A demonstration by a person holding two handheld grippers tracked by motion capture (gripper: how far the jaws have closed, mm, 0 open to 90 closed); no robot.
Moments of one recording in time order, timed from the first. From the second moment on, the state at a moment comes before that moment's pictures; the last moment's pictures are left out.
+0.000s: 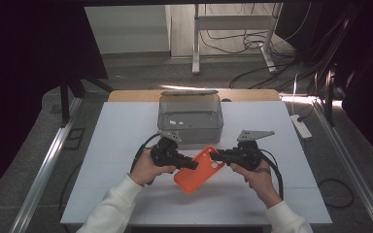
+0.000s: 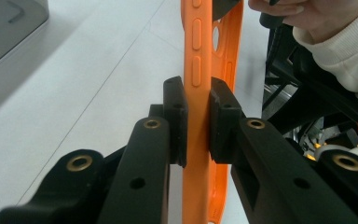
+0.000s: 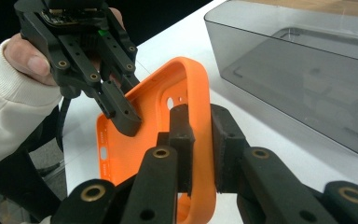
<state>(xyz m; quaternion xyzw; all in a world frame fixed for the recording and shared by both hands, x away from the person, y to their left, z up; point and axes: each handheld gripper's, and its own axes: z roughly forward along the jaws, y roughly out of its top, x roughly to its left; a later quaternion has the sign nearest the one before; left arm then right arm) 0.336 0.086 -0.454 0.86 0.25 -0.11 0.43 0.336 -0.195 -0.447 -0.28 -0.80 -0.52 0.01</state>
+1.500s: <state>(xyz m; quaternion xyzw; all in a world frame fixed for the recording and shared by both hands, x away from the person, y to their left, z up) 0.326 0.098 -0.431 0.86 0.28 0.02 0.42 0.318 -0.248 -0.475 -0.33 -0.80 -0.49 -0.12</state>
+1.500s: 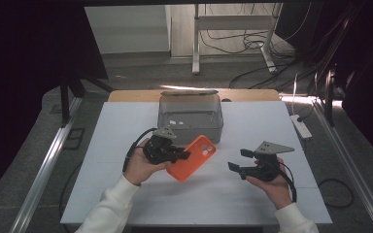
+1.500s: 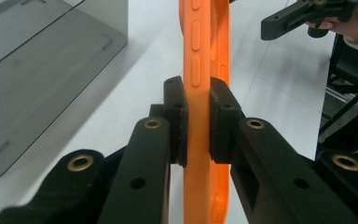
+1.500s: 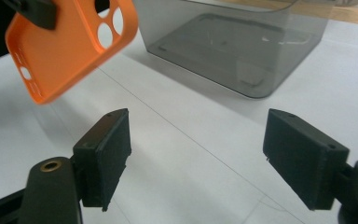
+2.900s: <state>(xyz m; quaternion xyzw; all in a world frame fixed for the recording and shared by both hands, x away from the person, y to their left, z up) 0.330 0.108 -0.398 0.83 0.34 0.06 0.43 0.303 -0.274 -0.504 -0.34 -0.81 -0.46 -0.11</state>
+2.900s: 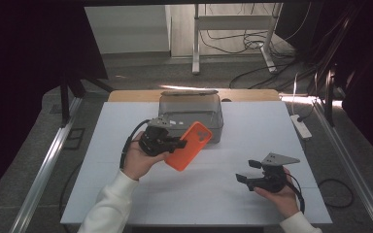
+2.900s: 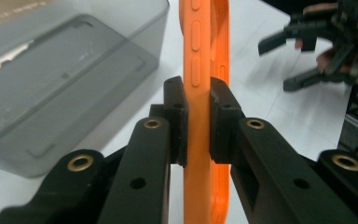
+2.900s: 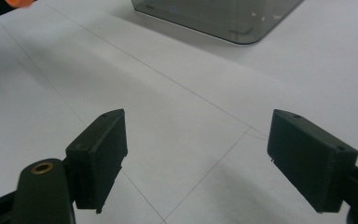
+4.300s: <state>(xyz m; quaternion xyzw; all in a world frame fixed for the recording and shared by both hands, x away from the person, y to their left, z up) 0.377 0.118 -0.364 0.80 0.42 0.09 0.43 0.305 -0.276 -0.508 -0.35 -0.81 -0.45 -0.11</state>
